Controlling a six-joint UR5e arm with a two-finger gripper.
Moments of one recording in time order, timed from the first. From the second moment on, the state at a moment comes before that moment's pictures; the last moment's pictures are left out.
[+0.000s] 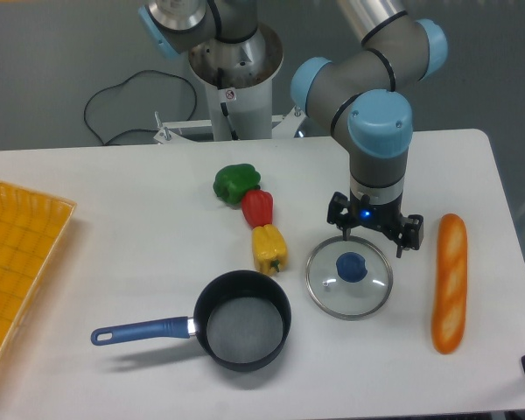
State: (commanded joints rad) arm 2.64 -1.92 -1.61 -1.01 1.60 1.03
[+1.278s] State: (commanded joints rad) arm 2.71 -1.92 -1.68 -0.99 1.62 0.80
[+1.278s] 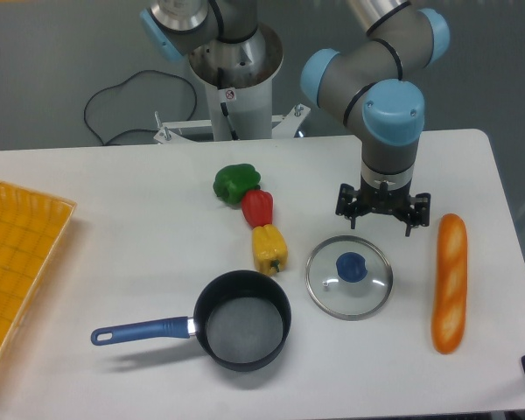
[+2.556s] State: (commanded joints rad) arm 2.84 -2.13 -1.55 -0.85 1.60 0.79
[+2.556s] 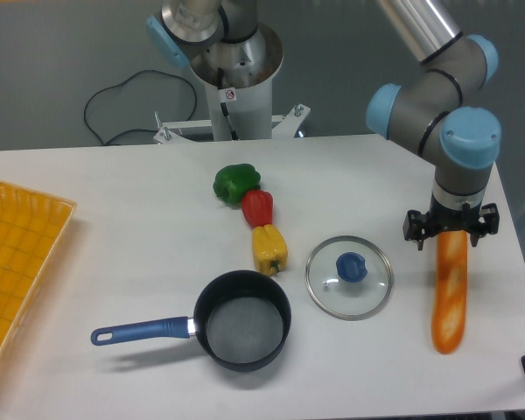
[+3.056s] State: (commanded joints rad) arm 2.88 -2.16 -1.56 -0.85 1.54 0.81
